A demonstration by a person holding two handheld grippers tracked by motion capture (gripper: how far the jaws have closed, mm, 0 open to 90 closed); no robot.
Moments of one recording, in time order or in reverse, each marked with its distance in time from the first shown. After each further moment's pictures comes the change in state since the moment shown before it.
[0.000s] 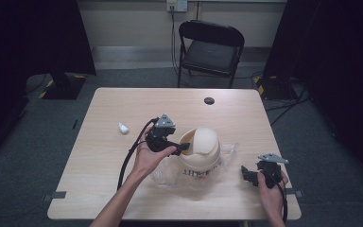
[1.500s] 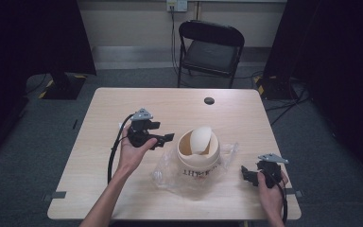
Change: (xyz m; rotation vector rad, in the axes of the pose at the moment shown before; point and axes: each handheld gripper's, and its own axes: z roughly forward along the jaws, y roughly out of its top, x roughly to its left) left arm 0.038 -0.015 -0.045 -0.120 0.054 -0.113; right arm 0.000 0.000 0.000 0.000 0.000 0.001
